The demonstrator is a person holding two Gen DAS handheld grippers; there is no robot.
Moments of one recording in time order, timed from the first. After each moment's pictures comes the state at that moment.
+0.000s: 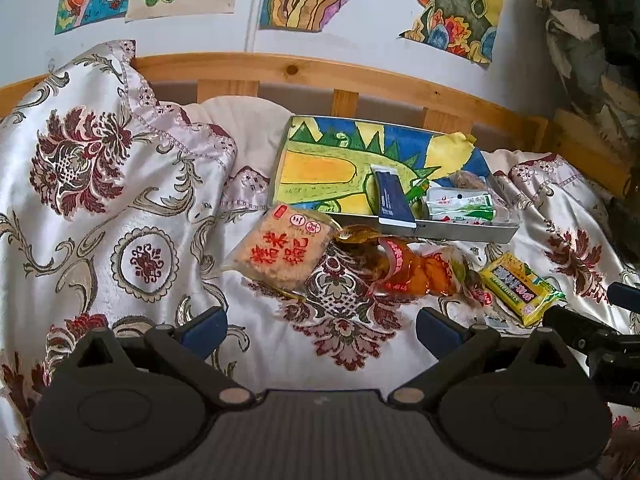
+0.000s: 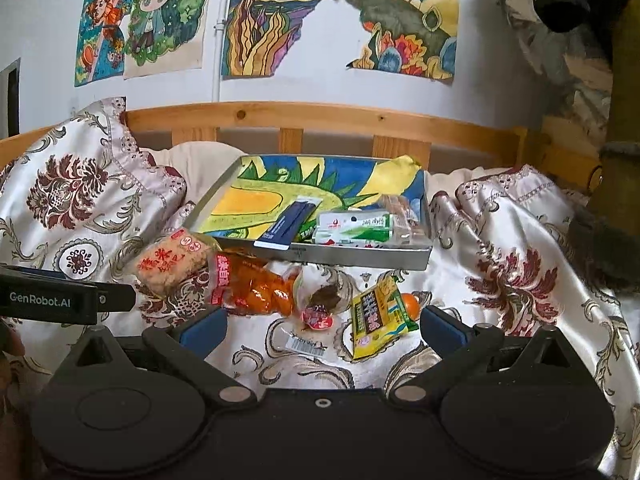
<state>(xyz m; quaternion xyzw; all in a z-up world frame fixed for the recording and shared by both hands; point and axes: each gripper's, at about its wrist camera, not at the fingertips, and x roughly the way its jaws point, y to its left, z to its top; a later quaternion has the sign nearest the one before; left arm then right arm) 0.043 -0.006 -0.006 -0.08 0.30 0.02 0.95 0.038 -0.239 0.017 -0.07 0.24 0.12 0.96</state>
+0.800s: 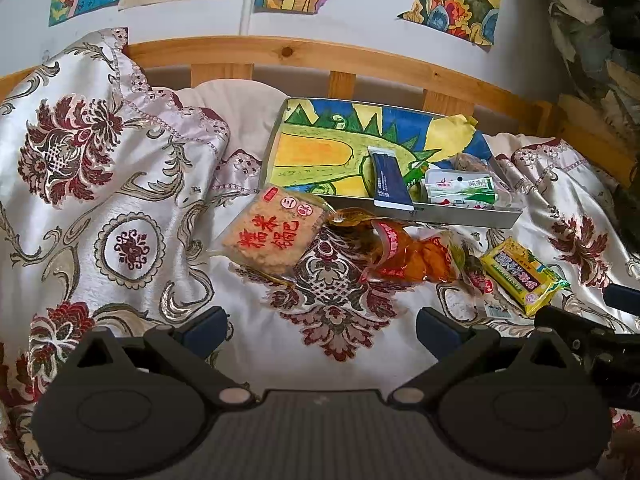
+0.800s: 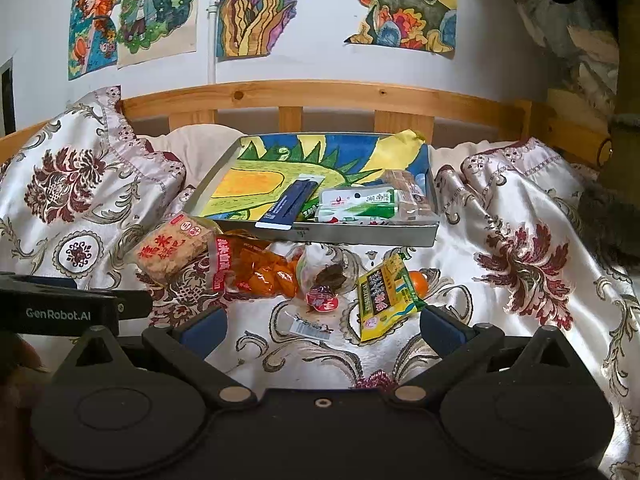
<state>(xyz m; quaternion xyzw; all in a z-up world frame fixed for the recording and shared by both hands) 0.054 -0.017 -0.014 -0.08 0.32 0.02 0.94 0.050 -0.239 0.011 -0.05 0.28 0.12 0.95</state>
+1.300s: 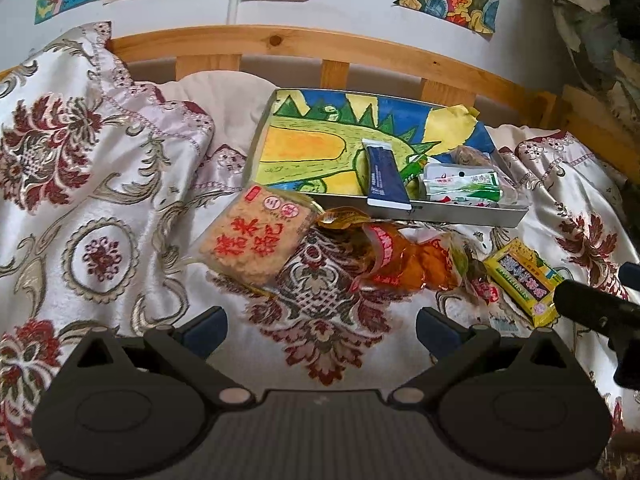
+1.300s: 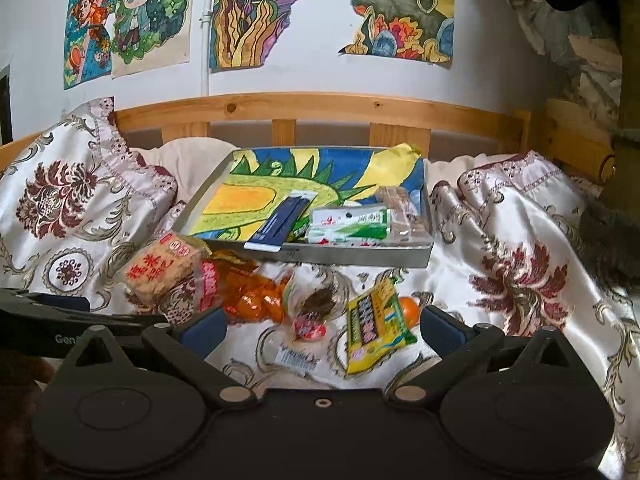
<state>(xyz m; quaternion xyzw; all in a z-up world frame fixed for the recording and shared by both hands) 0.087 -0.028 -0.023 -0.07 0.33 0.02 0.94 0.071 -0.246 0.020 -0.05 0.26 0.12 0.96</state>
